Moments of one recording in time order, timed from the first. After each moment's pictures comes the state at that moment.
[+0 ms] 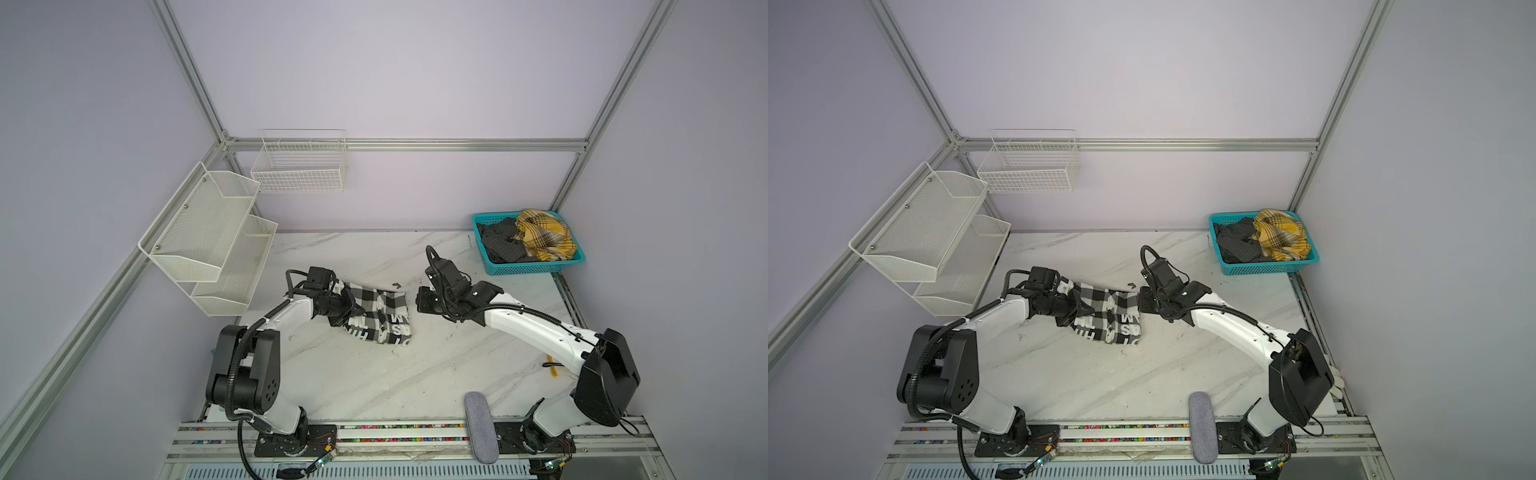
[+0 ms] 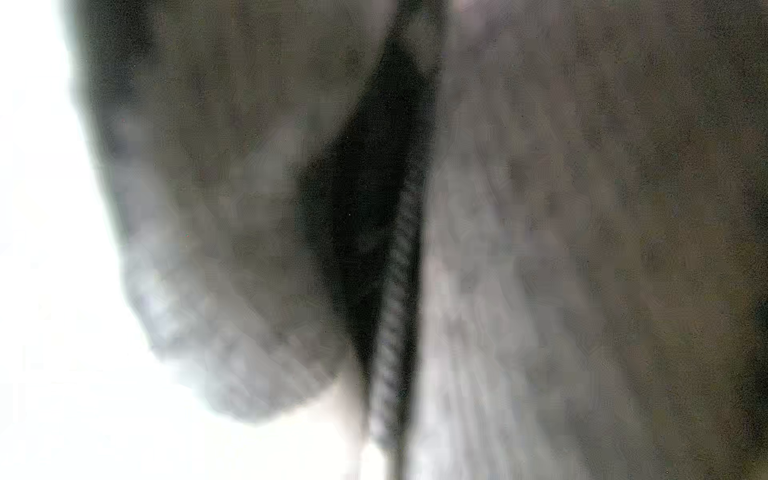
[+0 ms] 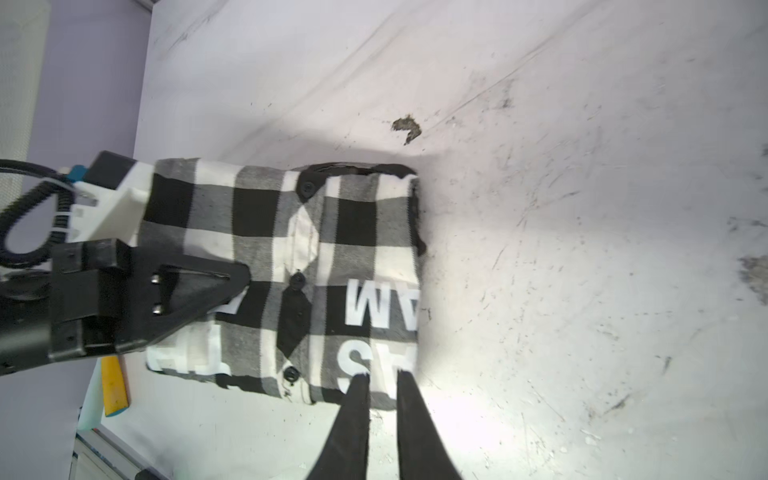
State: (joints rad) left arm -0.13 1.56 1.01 -0.53 0.54 -0.67; right arm 0.74 1.51 1.22 -0.54 0.03 0.76
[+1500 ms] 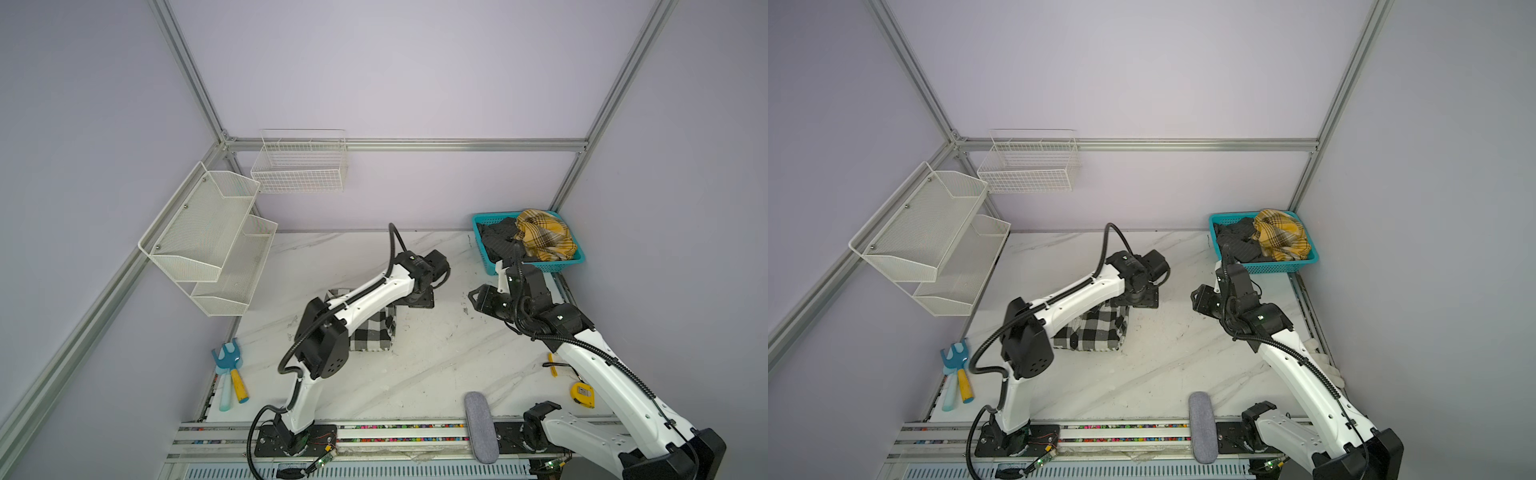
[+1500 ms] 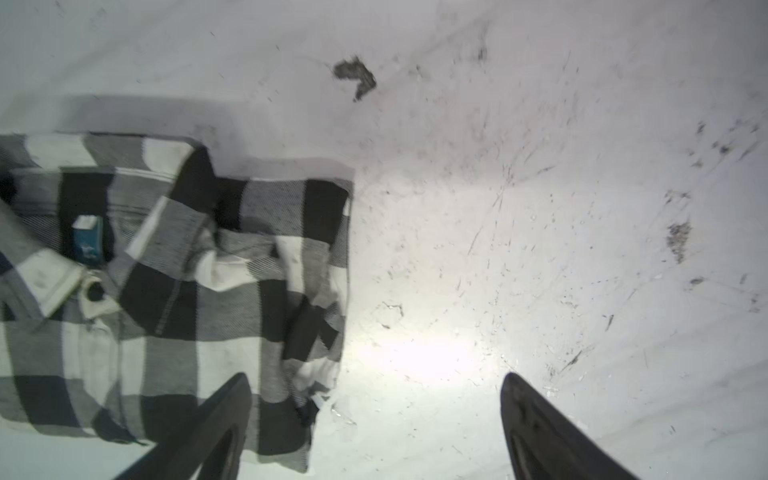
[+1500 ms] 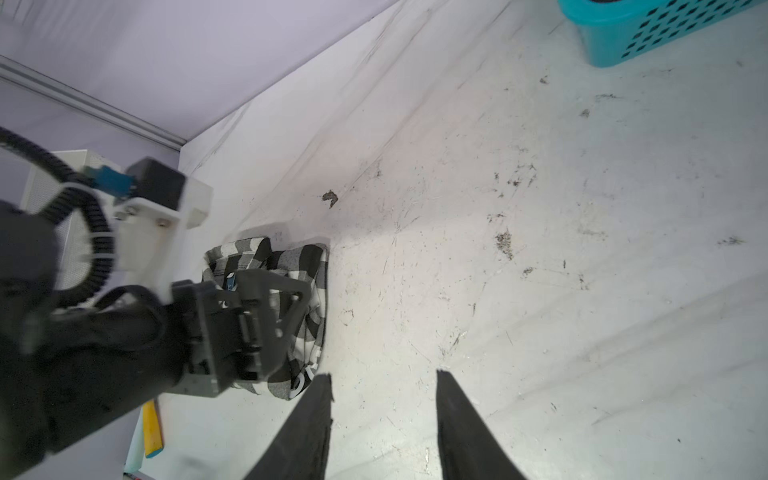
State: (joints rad) left arm -0.75 1.96 1.86 -1.24 -0.28 -0.81; right arm 0.44 1.06 1.01 -0.66 -0.10 0.69
